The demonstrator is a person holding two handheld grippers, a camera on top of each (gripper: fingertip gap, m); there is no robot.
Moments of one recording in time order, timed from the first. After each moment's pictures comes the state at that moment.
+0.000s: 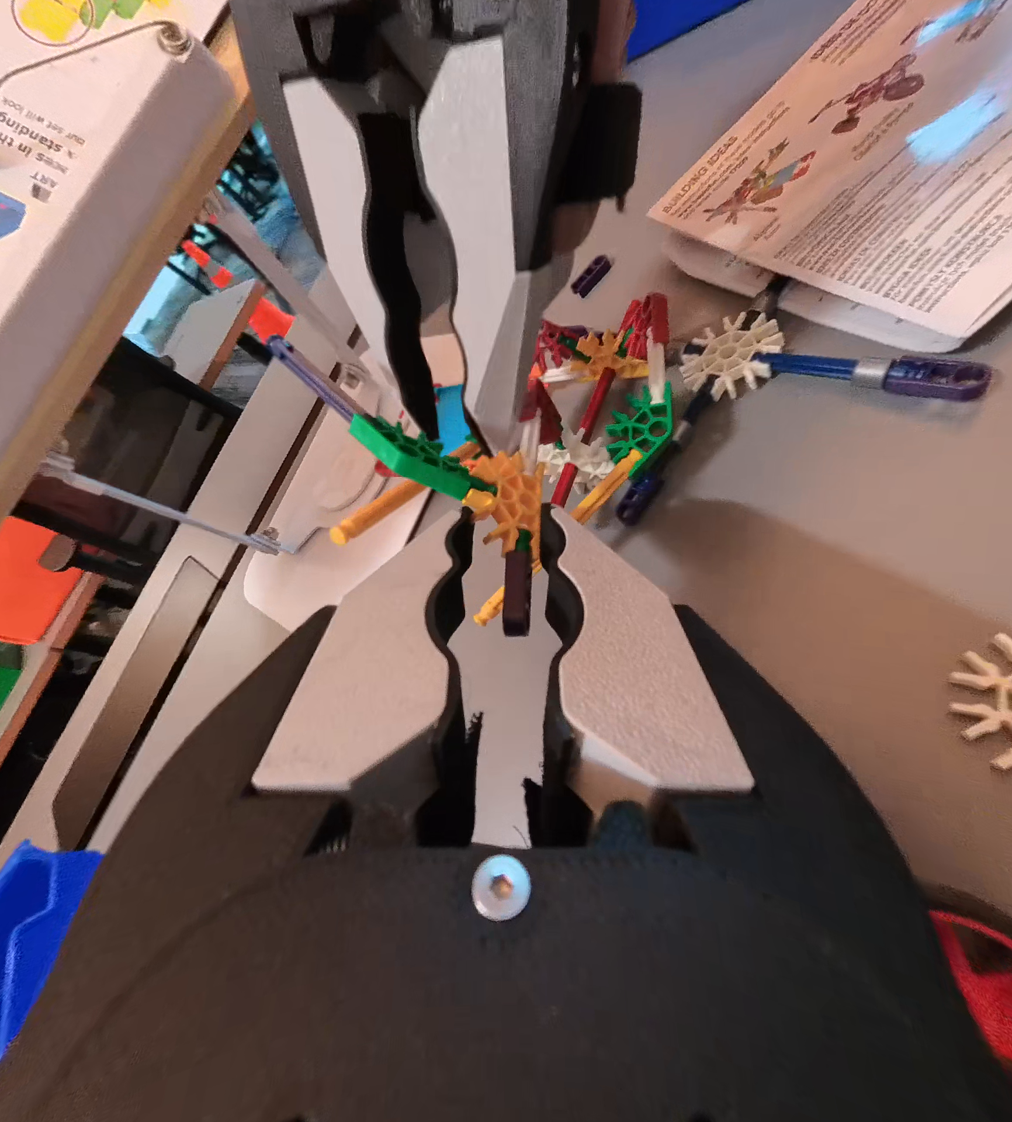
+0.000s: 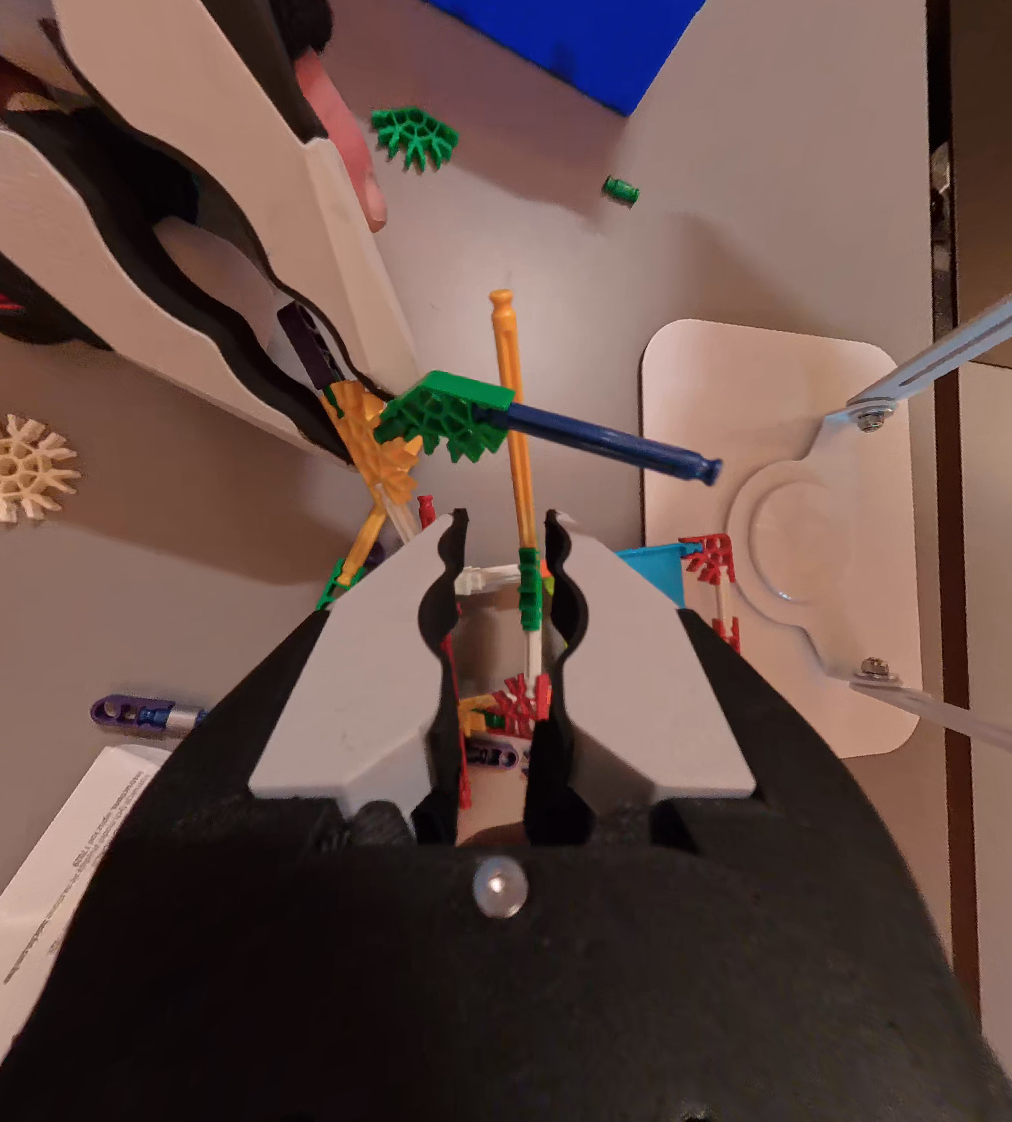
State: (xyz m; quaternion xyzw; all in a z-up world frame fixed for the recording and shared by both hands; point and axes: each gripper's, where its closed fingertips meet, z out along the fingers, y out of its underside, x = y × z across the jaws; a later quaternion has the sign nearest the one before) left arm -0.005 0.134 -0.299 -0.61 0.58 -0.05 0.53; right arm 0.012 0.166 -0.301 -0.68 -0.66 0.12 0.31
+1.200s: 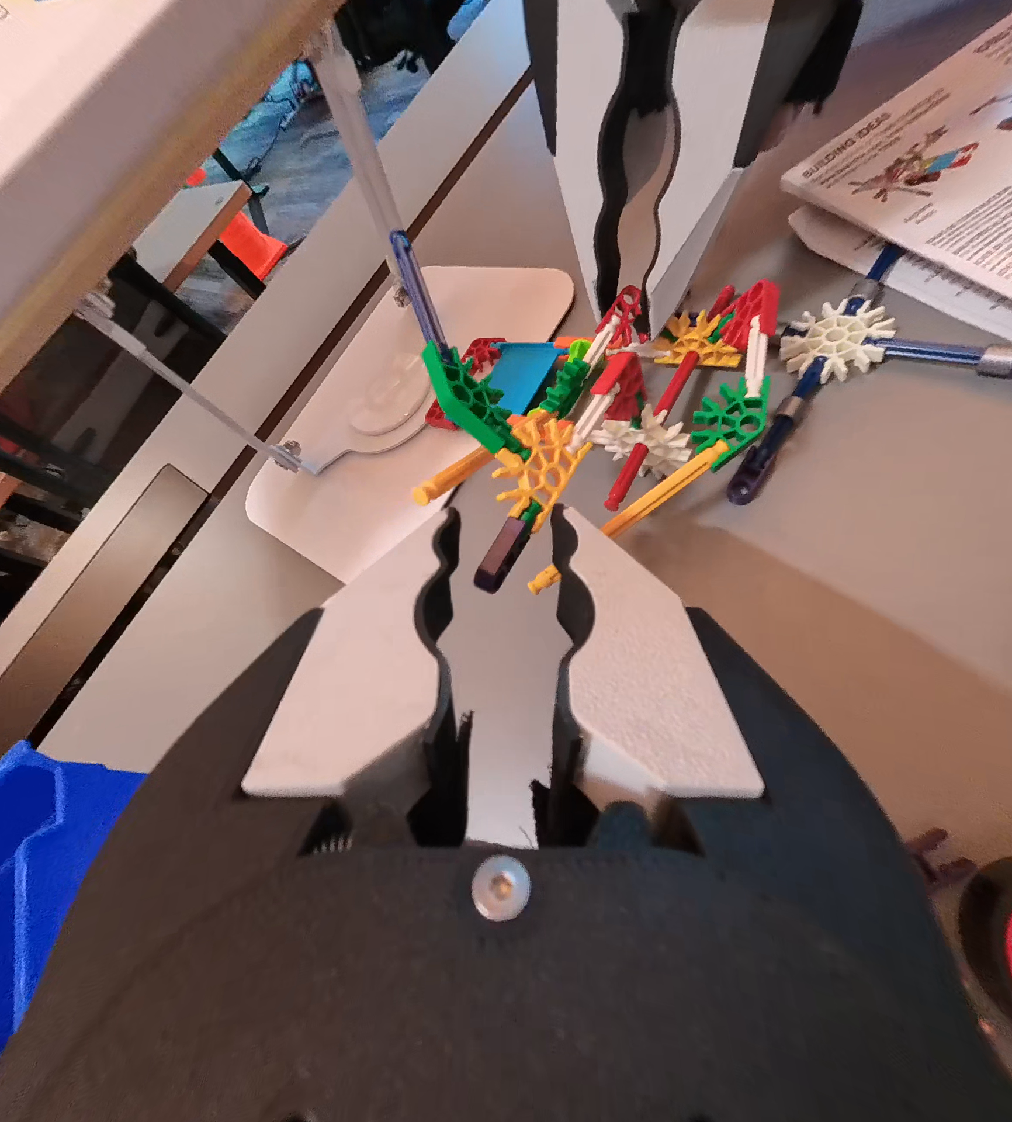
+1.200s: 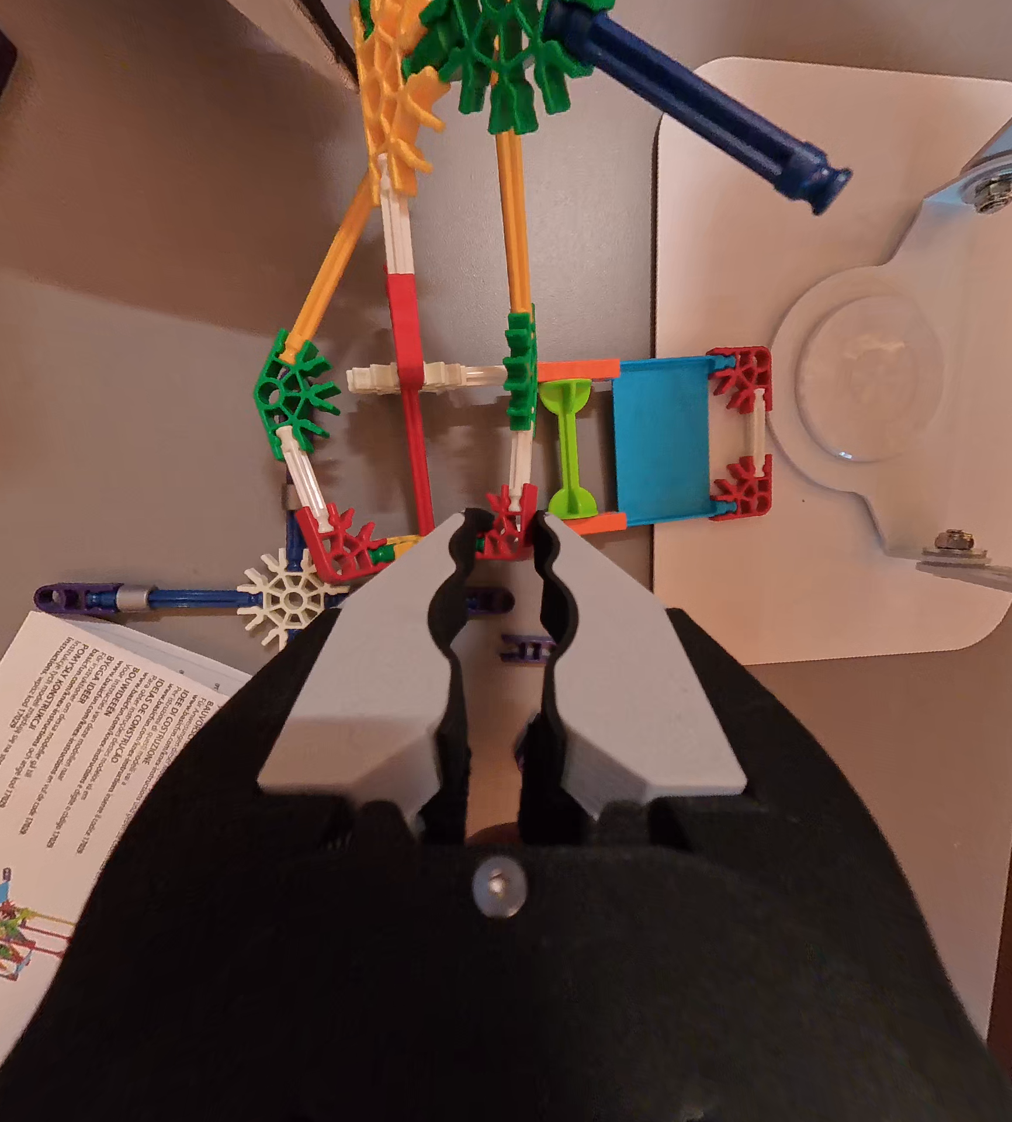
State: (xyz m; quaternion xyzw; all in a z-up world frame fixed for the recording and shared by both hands) left arm -0.040 0.172 -0.297 -0.68 0.53 -0.09 0.51; right arm 0.063 0.181 -0.334 -0.72 -0.65 0.11 0.22
